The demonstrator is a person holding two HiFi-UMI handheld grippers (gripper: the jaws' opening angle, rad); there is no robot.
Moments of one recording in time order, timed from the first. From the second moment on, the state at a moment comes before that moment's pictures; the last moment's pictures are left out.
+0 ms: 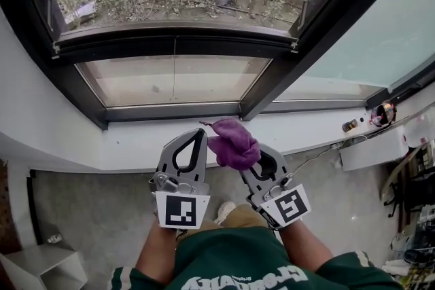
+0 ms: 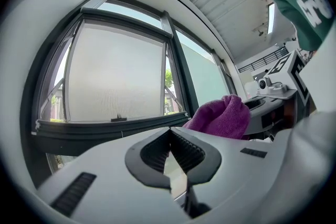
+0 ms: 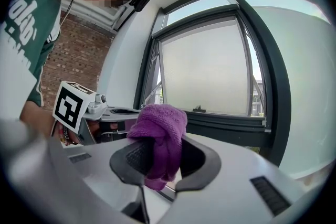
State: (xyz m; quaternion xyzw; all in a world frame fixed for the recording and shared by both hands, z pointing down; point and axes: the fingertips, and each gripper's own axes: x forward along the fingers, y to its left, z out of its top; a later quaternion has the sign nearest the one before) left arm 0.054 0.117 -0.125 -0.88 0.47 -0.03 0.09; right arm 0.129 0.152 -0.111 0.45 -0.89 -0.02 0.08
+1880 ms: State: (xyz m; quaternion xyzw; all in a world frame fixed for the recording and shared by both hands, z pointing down) left arm 0.144 -0.014 -0.059 -0.85 0.50 -0.14 0.02; right arm 0.218 0.004 -0.035 0.40 -0.91 0.09 0.00
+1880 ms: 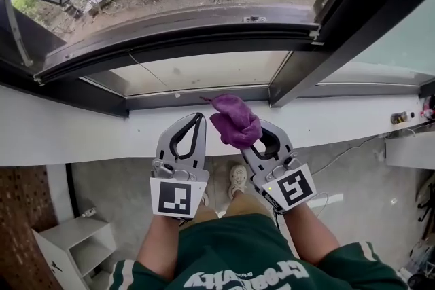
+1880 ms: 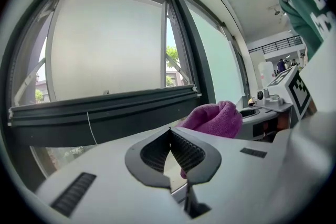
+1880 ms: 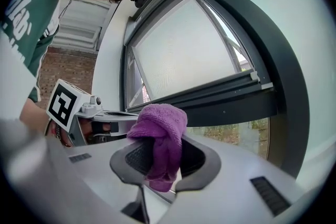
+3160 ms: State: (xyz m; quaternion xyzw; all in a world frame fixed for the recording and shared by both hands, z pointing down) left arm -0.298 -0.044 0.156 -0.81 0.56 -0.19 -0.04; right arm -0.213 -0.032 0.164 0.37 -0.91 0.17 0.03
